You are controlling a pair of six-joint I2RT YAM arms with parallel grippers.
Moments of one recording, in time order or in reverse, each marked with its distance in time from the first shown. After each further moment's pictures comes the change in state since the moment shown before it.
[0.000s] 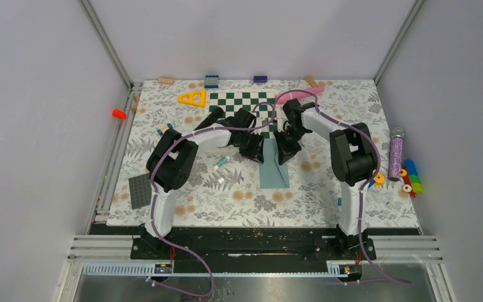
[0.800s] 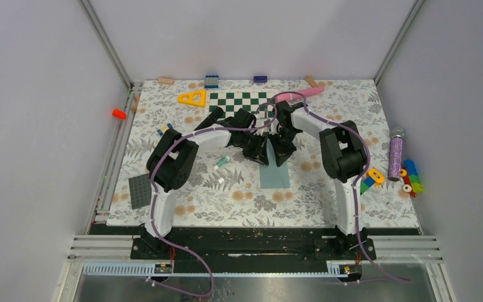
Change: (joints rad) left arm 0.003 0.000 -0.010 0.032 0.150 -0.010; right arm 0.071 0.107 0.105 -0.058 0.126 0.019
